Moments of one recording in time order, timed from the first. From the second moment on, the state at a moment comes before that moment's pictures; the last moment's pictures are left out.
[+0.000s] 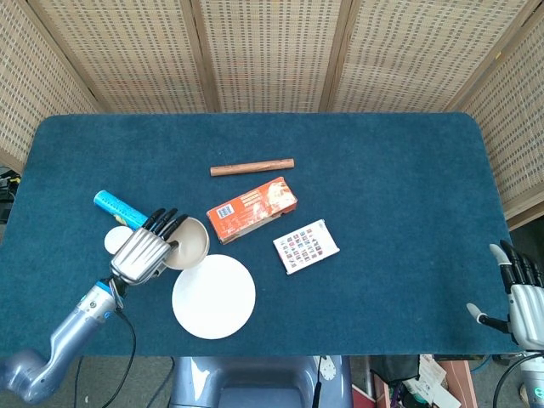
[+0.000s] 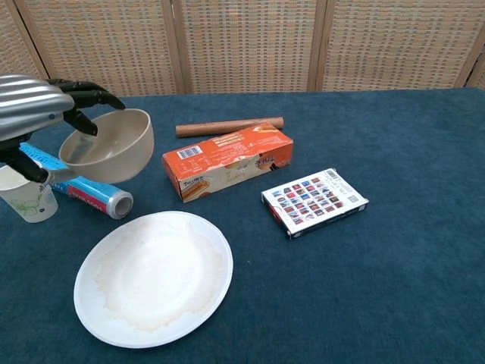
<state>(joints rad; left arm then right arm) -0.62 -1.24 0.01 -1.72 1.44 1.12 0.52 0.03 -1.08 0.08 -1.64 -1.46 1.51 0.07</state>
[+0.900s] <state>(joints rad) -0.62 -1.41 0.06 -1.70 1.47 0.98 0.69 0.02 -1.07 0.09 -1.64 -1.46 1.54 0.12</state>
